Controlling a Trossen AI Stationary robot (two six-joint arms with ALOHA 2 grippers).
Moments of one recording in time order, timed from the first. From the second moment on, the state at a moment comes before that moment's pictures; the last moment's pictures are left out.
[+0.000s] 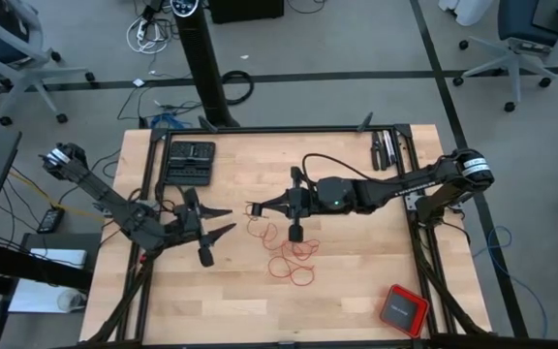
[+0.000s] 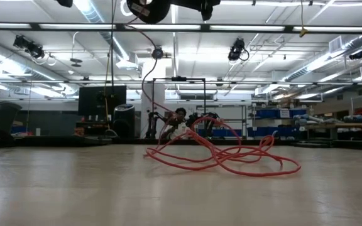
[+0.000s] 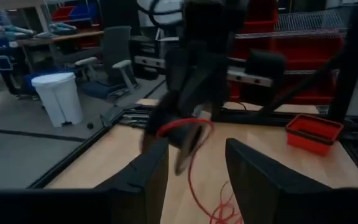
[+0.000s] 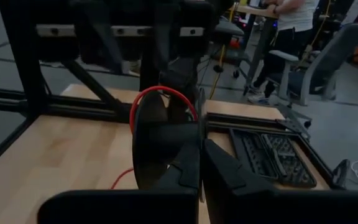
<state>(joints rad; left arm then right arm) -0.64 1.00 0.65 0.26 -0.95 -0.05 0.14 1.56 1.13 0.26 0.21 -0.11</state>
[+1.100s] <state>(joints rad) -0.59 1.22 0.92 -0.10 -1.00 0.51 0.11 1.57 1.13 0.24 0.10 -0.04</state>
